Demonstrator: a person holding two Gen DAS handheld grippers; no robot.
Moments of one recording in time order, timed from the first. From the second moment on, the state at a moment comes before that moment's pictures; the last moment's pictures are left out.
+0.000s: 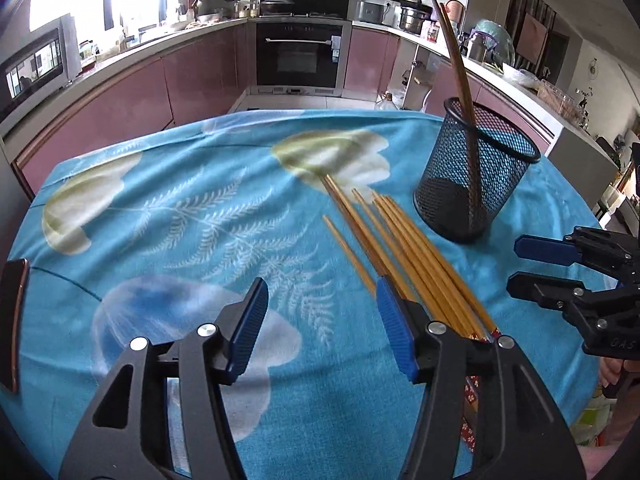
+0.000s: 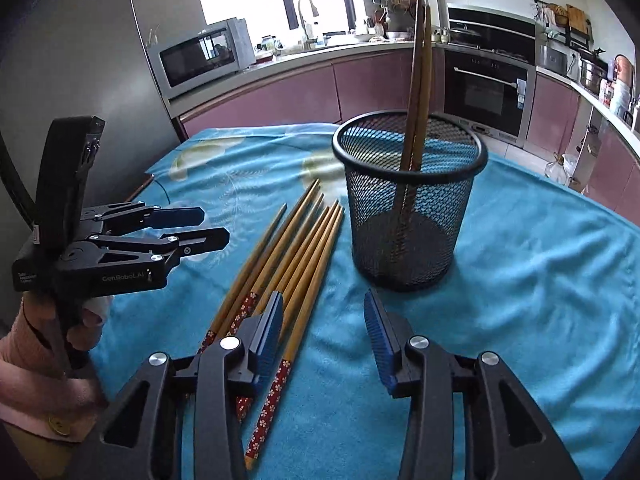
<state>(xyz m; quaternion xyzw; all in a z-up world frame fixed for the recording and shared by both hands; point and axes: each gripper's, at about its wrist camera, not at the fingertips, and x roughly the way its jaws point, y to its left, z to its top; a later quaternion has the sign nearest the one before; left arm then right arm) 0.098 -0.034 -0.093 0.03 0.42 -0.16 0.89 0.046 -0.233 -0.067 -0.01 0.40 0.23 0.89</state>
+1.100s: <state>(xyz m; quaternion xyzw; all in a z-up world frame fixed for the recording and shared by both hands) 0.099 -0.055 -0.113 0.06 0.45 -0.18 0.87 0.060 -0.212 -0.092 -0.06 0.43 0.18 0.88</state>
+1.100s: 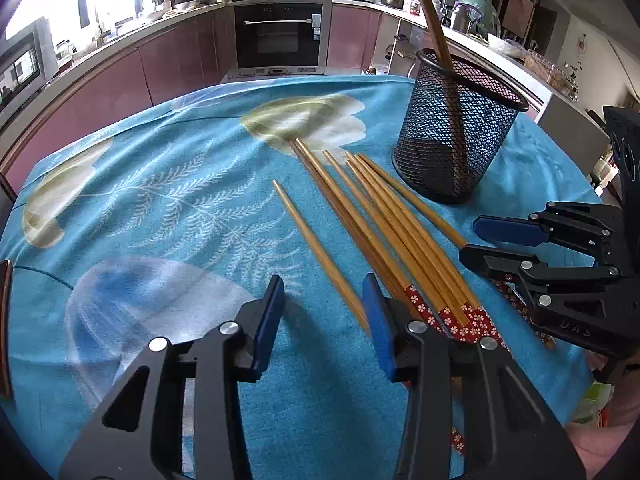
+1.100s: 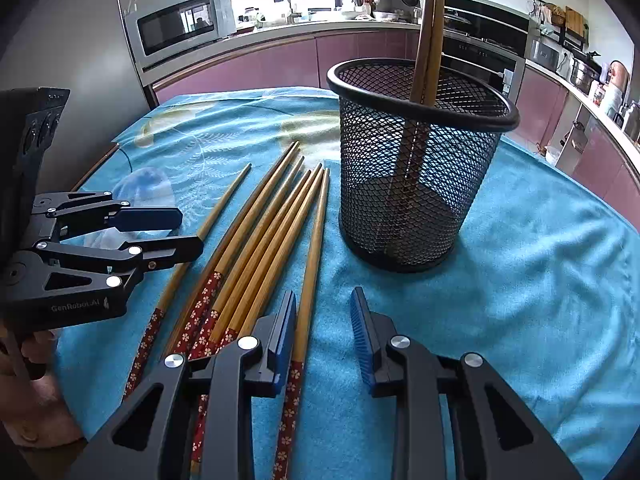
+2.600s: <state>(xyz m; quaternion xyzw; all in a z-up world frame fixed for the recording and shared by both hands) 0.102 -0.036 -0.102 0.00 0.45 -0.18 0.87 0.061 -0.216 -0.078 -0.02 0.42 0.21 0.88</state>
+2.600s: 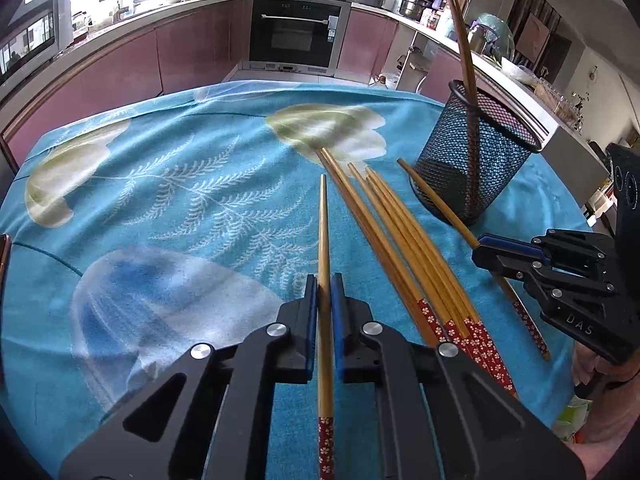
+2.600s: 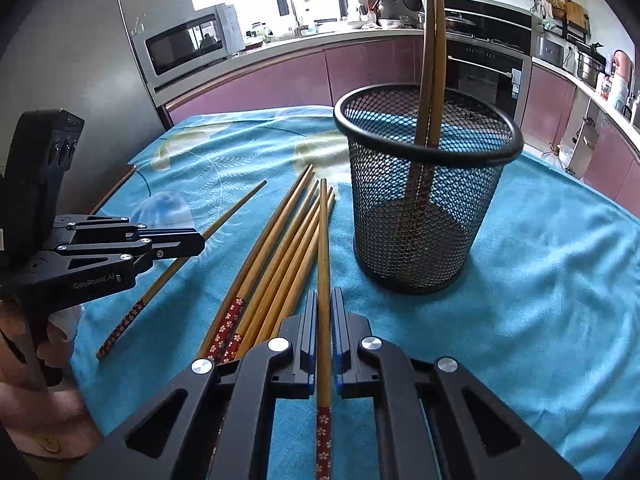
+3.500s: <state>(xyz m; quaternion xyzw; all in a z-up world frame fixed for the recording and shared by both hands) 0.072 -0.038 0.054 -0.08 0.28 -0.32 0.90 0.033 -0.270 0.031 0.05 0.25 0.24 0.94</state>
